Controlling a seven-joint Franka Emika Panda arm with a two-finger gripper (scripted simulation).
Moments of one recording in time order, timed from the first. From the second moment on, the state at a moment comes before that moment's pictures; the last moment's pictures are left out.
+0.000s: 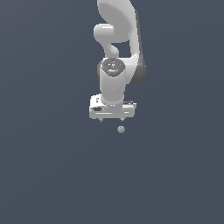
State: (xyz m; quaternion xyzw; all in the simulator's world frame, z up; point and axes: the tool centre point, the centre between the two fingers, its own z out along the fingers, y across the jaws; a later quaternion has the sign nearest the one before) arm -0.014 -0.002 0.147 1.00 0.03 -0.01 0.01
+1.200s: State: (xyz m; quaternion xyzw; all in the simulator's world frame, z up) arm -0.032 0.053 0.067 1.00 0.00 0.00 0.00
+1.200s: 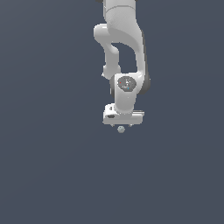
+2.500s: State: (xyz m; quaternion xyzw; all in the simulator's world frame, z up) arm -0.033 0.053 0.021 1.00 0.00 0.00 0.00
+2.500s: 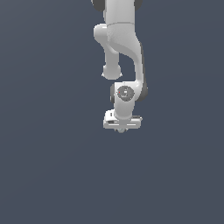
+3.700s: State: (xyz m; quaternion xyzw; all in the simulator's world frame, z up) arm -0.064 -0.034 0.160 1.00 0.00 0.00 0.00
